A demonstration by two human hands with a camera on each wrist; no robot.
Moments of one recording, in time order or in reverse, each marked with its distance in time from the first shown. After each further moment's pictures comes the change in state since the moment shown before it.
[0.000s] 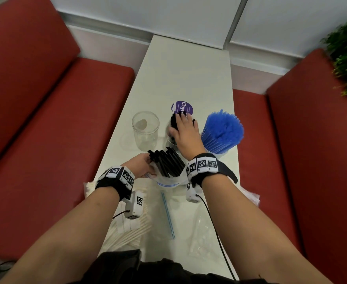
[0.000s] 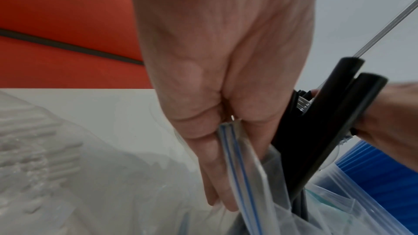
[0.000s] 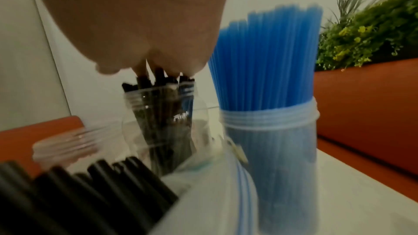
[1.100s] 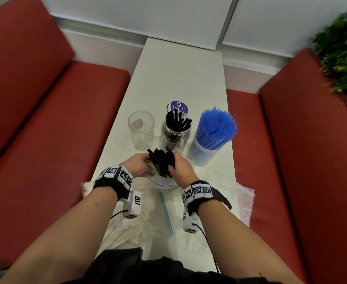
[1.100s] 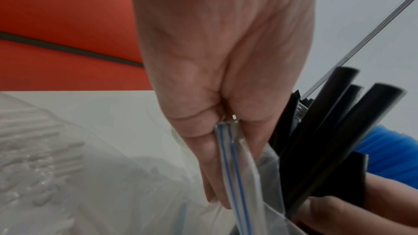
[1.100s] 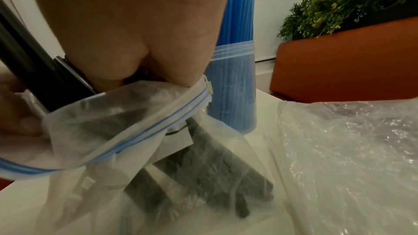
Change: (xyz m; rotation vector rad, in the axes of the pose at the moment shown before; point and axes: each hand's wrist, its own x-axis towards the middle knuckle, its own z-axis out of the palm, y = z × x) left_hand -0.010 -0.005 0.000 0.027 -0.060 0.104; right_hand -0.083 0.013 0.058 0.202 -0.199 0.201
